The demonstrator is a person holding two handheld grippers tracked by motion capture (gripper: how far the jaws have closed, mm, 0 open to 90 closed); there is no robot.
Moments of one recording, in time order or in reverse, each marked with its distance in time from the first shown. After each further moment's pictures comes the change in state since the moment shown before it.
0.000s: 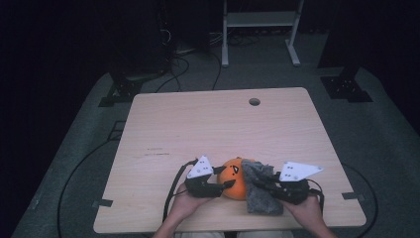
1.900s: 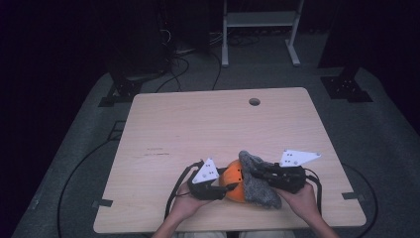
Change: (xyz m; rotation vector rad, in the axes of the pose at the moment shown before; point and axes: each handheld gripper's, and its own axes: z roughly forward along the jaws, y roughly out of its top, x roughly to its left) left arm -0.012 0.010 0.001 0.029 -0.002 0.124; right arm -0.030 0.001 0.006 -0.044 0.038 0.115
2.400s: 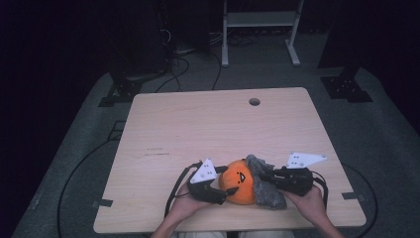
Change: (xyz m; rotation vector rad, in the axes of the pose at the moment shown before) left arm 0.007 -0.007 0.001 -0.028 -0.043 -0.137; right arm -0.008 -0.018 -0.011 0.055 -0.016 0.049
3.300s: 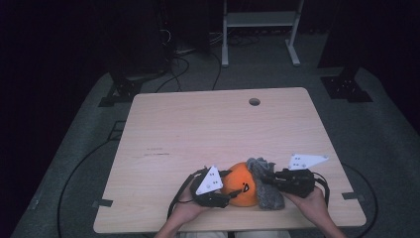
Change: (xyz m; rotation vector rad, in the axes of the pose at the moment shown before) left arm -0.025 0.001 0.002 0.008 0.055 0.238; right arm -0.006 -0.008 -0.005 0.013 0.040 0.027
